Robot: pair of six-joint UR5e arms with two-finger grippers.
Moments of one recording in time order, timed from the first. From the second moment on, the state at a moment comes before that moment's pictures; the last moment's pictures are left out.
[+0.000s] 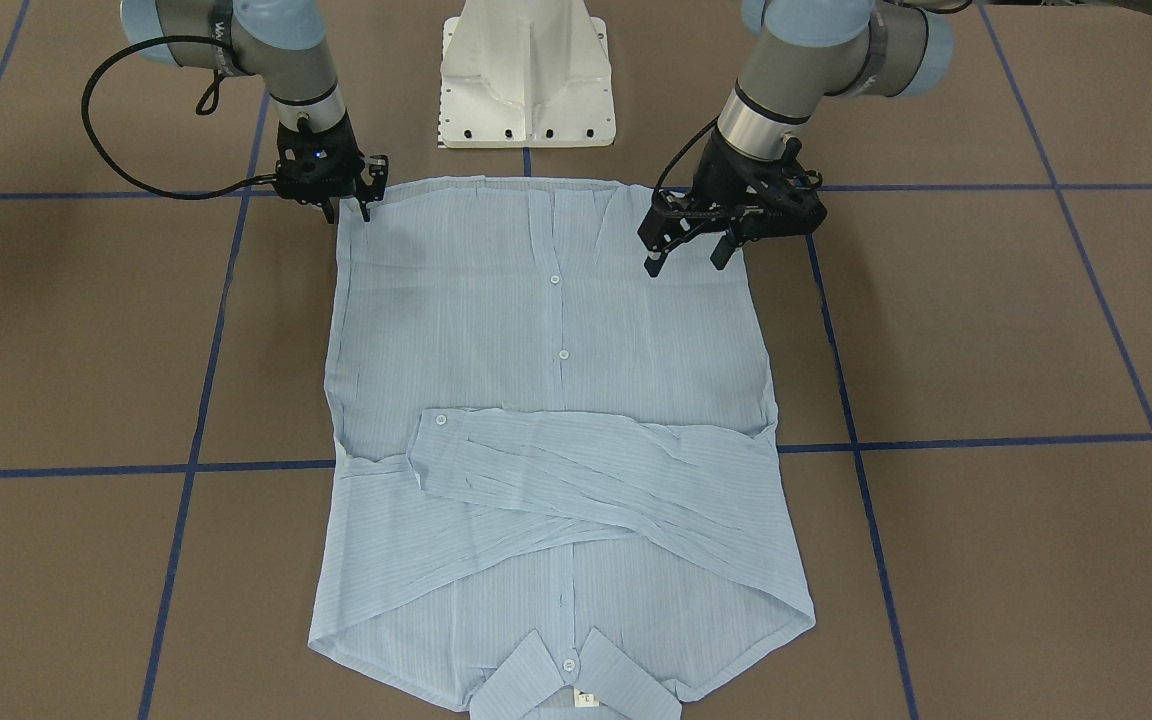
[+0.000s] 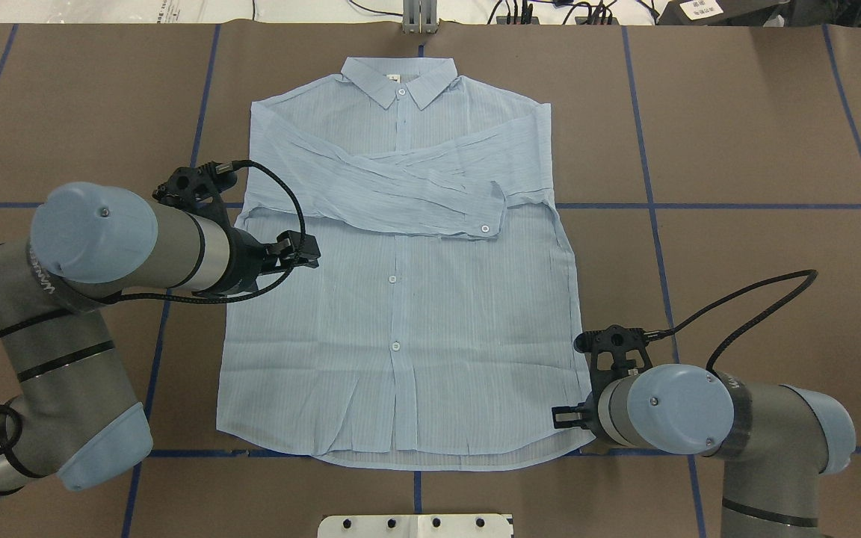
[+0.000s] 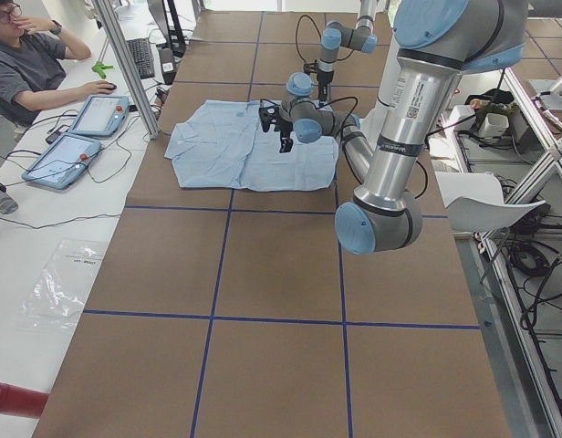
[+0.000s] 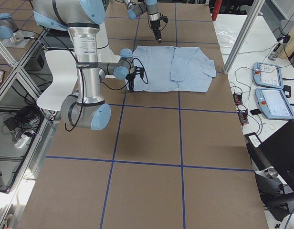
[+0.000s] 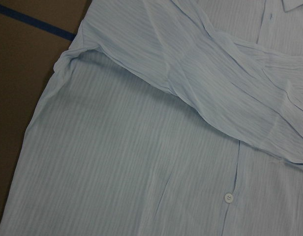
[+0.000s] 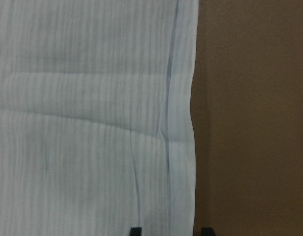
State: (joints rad) left arm -0.56 -1.94 -1.95 -1.88 -1.81 -1.57; right arm 0.25 -1.44 2.02 -1.41 1.67 1.34
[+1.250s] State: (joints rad) left arm -0.56 -1.94 -1.94 -1.89 -1.81 -1.57; right arm 0.25 -1.44 2.03 -1.43 1.70 1.34
